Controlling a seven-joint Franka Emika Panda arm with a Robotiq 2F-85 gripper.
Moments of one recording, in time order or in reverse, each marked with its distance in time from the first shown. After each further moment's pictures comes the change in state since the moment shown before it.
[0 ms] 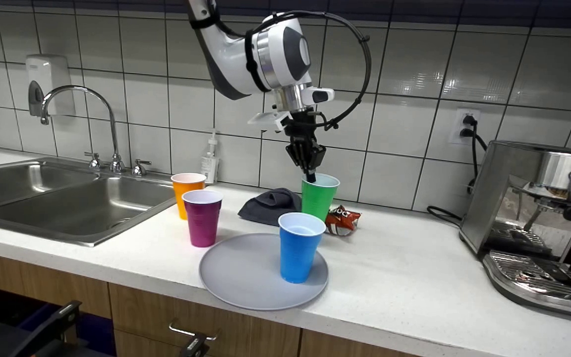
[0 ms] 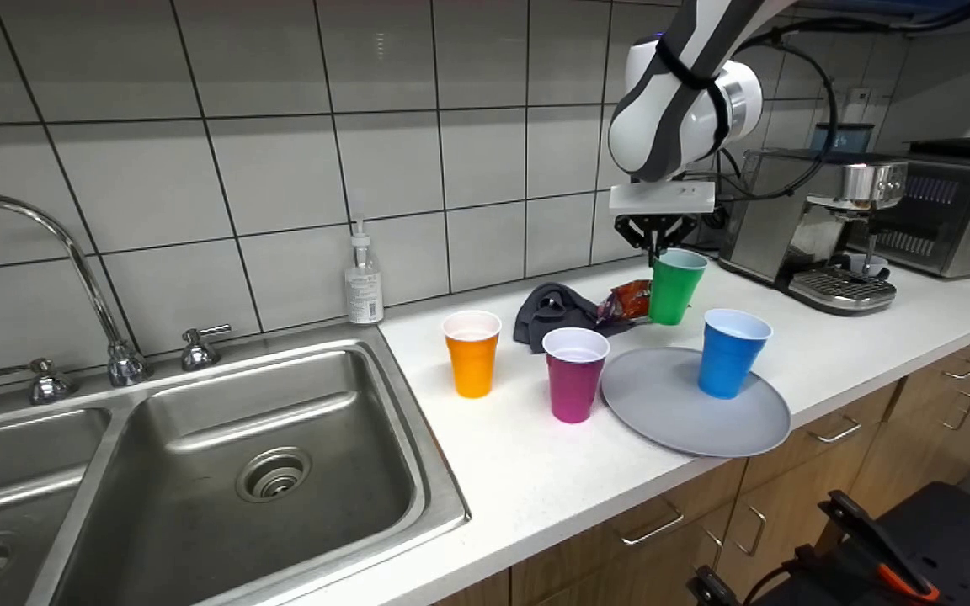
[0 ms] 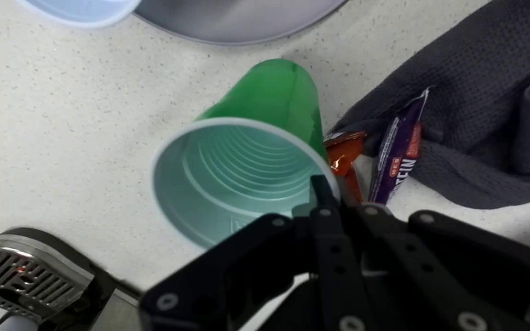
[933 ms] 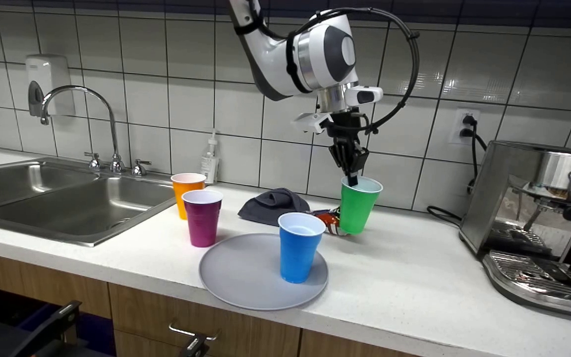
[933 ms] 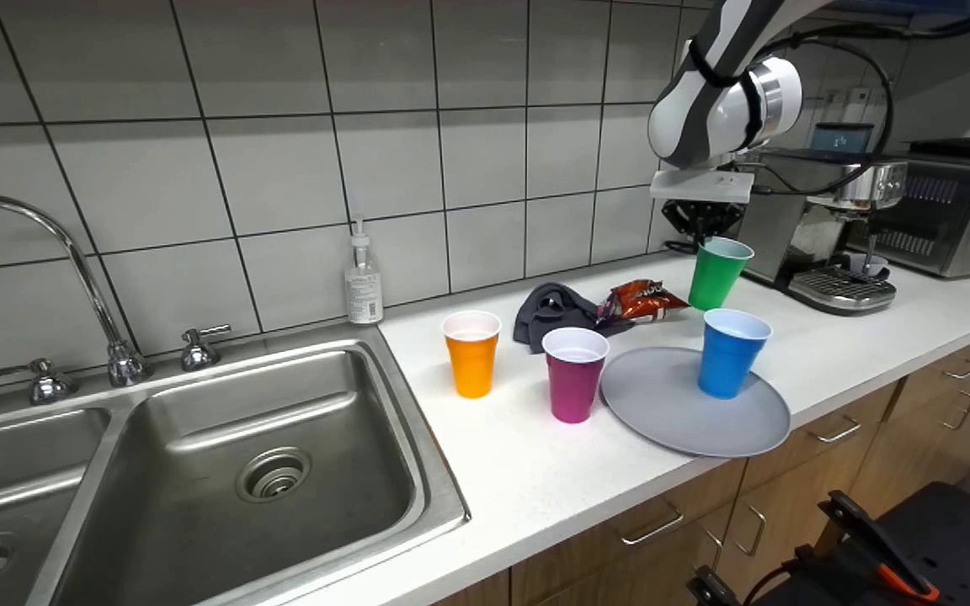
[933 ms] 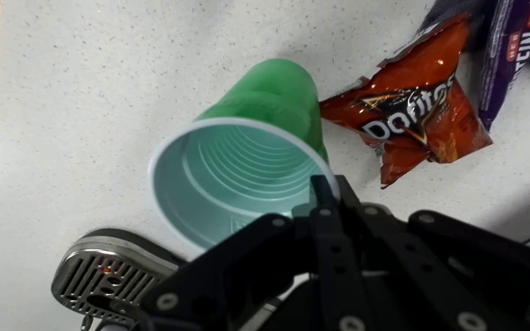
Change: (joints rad) arm -0.098 0.072 -0.062 0.107 0.112 -0.012 -0.004
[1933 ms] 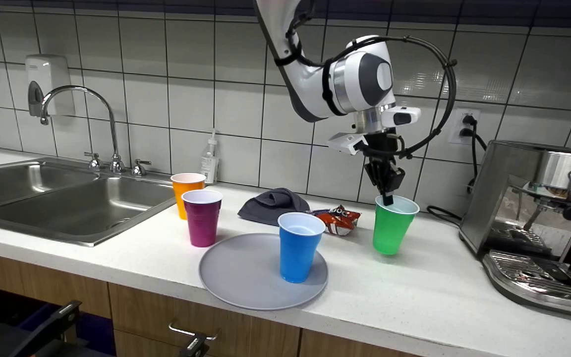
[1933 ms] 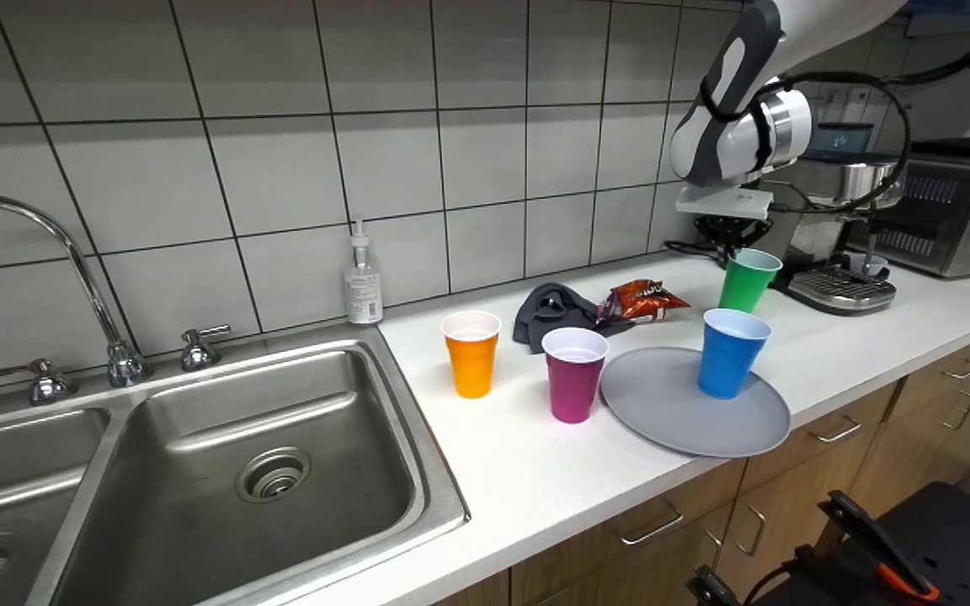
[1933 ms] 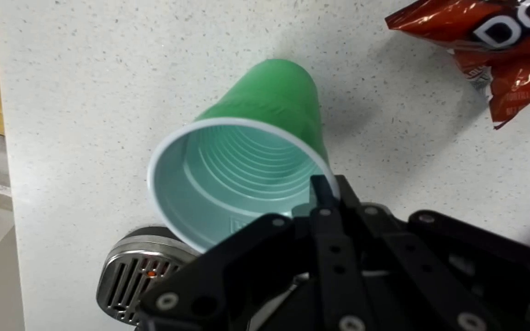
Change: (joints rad) arm -0.119 0.183 -0.007 0.179 0.085 -0.018 0.000
